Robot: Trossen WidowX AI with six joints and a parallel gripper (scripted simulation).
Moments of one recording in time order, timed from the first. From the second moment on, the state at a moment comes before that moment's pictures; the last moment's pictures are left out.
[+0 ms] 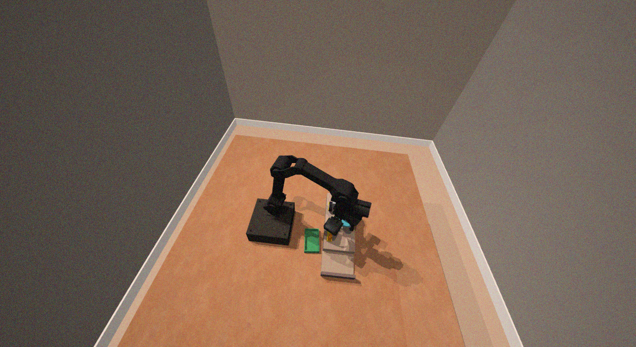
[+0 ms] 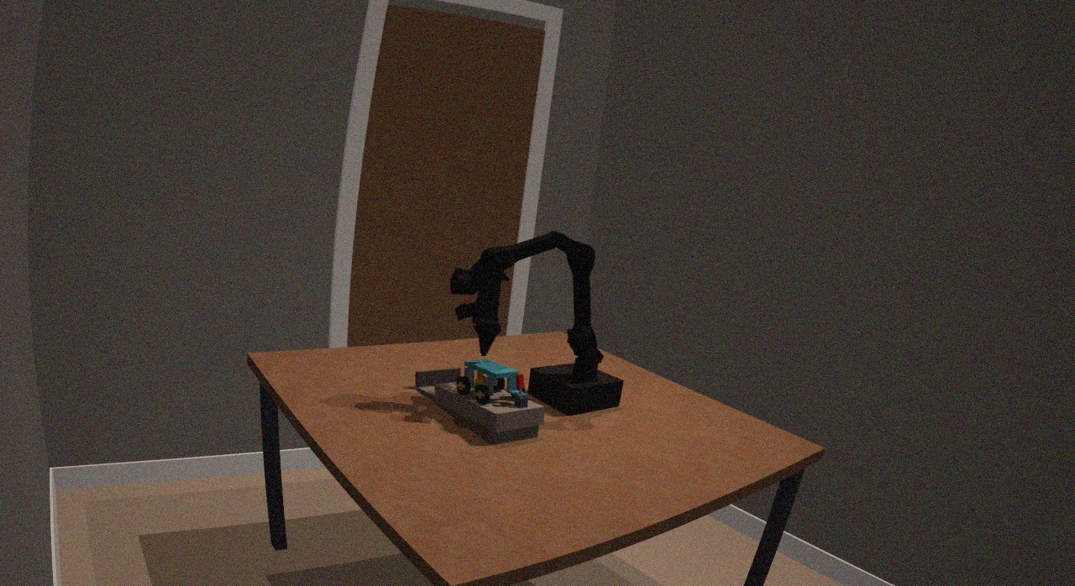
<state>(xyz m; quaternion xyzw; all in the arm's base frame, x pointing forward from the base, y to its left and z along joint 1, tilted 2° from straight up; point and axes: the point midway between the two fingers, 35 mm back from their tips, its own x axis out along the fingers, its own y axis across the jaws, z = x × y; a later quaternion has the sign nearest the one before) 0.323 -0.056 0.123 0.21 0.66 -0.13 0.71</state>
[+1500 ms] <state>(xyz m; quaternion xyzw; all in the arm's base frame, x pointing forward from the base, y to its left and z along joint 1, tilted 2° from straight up) 0.319 0.093 0.136 0.56 0.56 -0.41 0.44</state>
